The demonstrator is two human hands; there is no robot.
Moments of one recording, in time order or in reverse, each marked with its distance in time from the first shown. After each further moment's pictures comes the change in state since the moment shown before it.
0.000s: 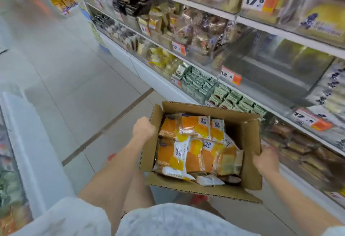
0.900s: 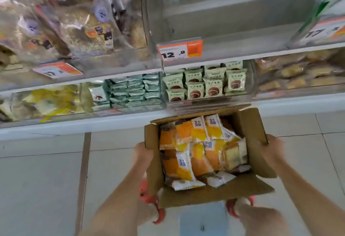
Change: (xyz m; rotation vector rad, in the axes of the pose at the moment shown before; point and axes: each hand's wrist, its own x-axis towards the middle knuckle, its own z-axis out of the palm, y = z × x) left_hand 0.311 0.065 0.206 0.194 -0.476 0.313; right_hand 0.117 0.038 0.211 0.303 0.338 0.615
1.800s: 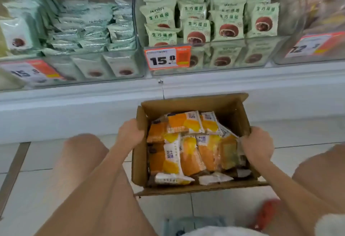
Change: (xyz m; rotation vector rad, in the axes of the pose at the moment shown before) left_hand 0.223 -0.052 0.156 0.330 0.160 0.462; right_hand 0.099 0.067 0.227 -0.195 0.332 -0.116
